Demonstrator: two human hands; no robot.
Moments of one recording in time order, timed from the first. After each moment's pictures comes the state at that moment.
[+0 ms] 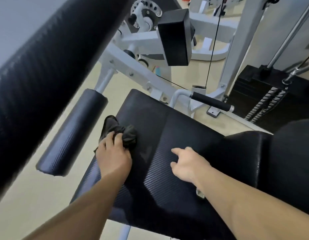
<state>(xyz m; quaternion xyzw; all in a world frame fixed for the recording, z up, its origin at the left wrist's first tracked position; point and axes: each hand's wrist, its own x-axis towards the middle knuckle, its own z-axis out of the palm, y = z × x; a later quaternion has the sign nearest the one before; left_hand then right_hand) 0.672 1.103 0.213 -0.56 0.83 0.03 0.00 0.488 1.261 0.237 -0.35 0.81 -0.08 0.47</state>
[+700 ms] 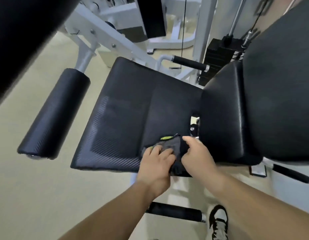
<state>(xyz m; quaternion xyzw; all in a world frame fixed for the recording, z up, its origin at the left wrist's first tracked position) 0.762 1.272 0.161 -0.09 0.99 0.05 0.11 0.645 1.386 0.189 -0.17 0.86 -0.34 0.33</state>
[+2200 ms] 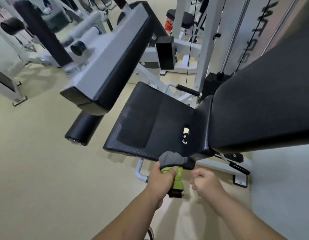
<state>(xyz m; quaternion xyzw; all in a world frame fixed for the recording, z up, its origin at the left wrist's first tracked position) 0.815 1.410 0.333 -0.53 0.52 0.67 -0.02 0.707 1.532 0.308 -0.03 0.81 -0.40 0.44</state>
